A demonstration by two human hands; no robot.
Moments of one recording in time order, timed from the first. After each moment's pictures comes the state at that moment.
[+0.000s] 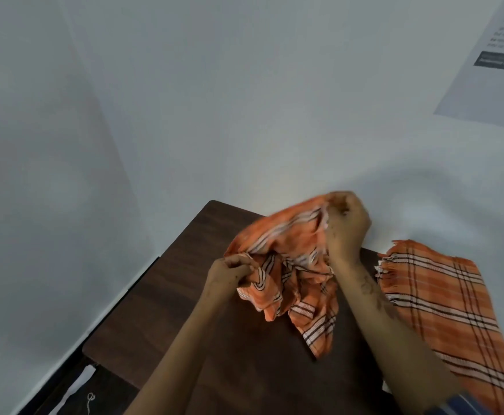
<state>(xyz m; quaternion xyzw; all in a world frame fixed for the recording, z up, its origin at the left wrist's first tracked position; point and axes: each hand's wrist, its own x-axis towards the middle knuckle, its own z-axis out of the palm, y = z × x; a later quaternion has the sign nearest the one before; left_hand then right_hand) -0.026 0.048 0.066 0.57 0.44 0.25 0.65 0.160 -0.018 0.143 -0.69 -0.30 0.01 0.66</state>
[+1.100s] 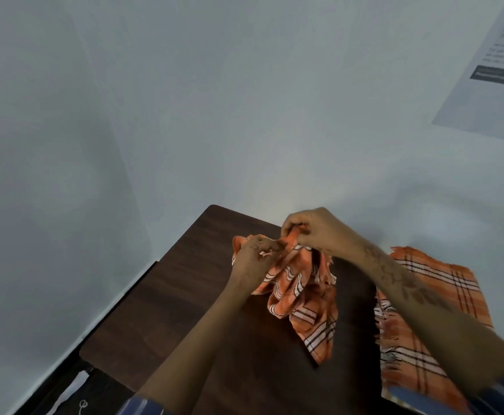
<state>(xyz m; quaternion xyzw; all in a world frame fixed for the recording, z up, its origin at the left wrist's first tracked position) 0.016 0.047 0.081 0.77 0.36 0.27 0.45 0.163 -0.017 0.173 -0.69 -0.67 0.19 0.21</state>
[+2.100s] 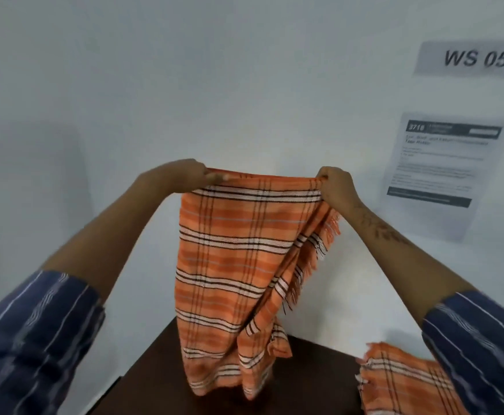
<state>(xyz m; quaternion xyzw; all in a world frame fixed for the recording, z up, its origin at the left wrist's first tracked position) 0.012 0.183 0.406 0.92 0.36 0.11 0.03 0.279 0.038 0.375 -0.76 -0.50 -0.15 0.39</state>
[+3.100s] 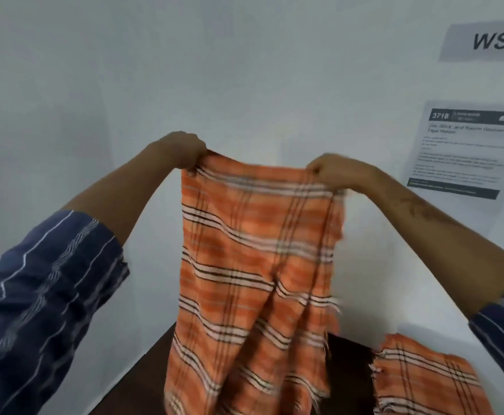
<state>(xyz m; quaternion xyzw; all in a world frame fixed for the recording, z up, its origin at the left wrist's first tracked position) -0.014 0.207 0.436 0.88 0.39 0.02 -0.27 0.205 0.002 0.422 -0.75 -0.63 0.02 0.18</state>
